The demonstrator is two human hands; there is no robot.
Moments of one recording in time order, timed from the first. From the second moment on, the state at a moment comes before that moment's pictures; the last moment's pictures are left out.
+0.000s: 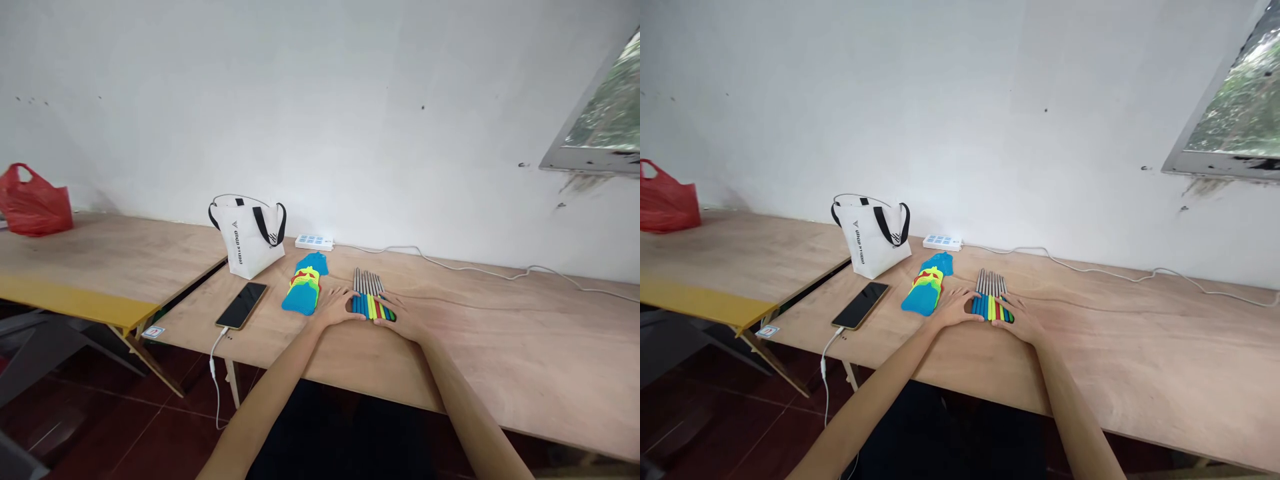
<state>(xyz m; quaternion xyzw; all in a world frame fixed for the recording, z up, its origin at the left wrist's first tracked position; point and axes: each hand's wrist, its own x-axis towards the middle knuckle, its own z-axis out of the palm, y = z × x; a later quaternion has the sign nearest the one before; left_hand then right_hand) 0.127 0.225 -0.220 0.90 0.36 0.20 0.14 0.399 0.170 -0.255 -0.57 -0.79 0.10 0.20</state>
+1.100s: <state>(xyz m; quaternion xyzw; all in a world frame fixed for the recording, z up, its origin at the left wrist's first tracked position) 0.123 0.230 -0.222 0.90 0.35 0.20 0.15 0.413 0.169 -0.256 -0.58 -0.76 0.15 0.25</state>
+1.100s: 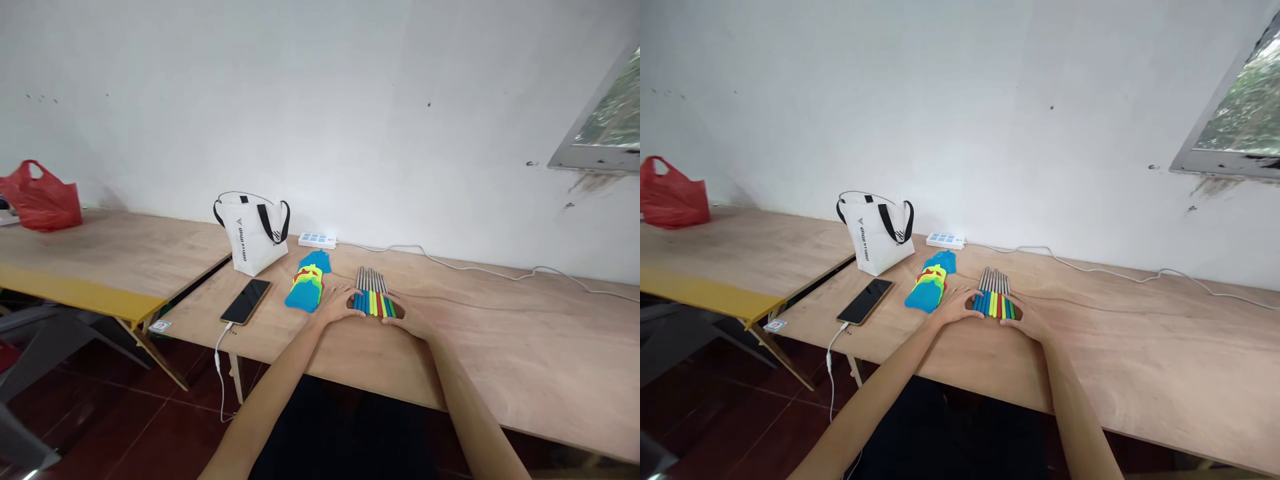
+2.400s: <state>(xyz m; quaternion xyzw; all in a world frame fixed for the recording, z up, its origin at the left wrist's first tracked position) 0.125 0.230 -0.235 0.89 0.38 0.22 0.09 0.361 0.189 -0.244 -0.61 -0.78 0.06 0.14</state>
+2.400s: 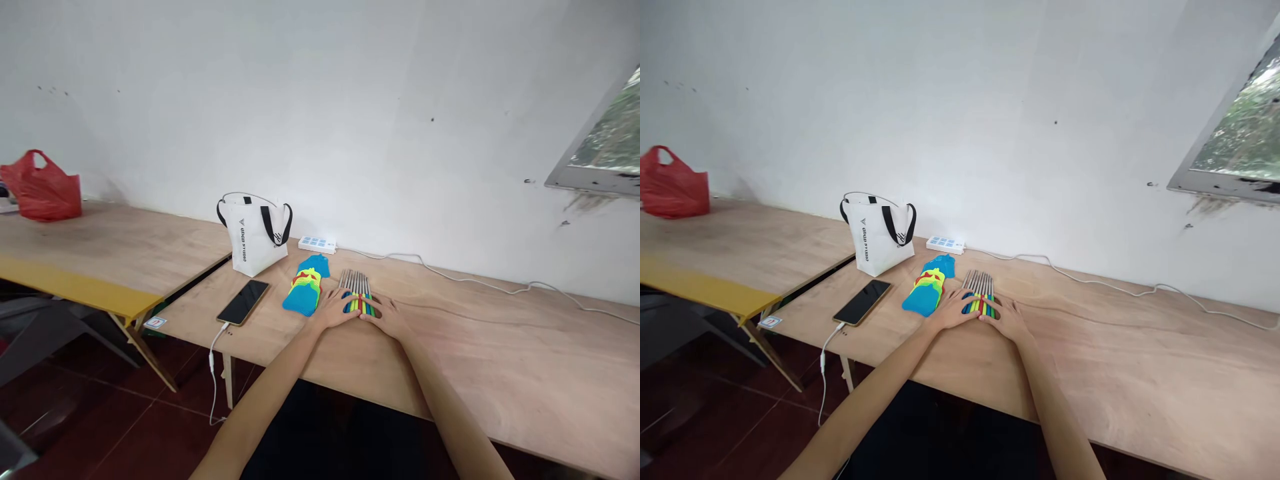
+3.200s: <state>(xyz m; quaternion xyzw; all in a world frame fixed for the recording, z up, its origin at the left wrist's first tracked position) 0.128 0.230 -0.237 0.88 0.42 0.21 0.07 0.340 0.189 -0.242 -0.62 -0.76 0.04 0.16</state>
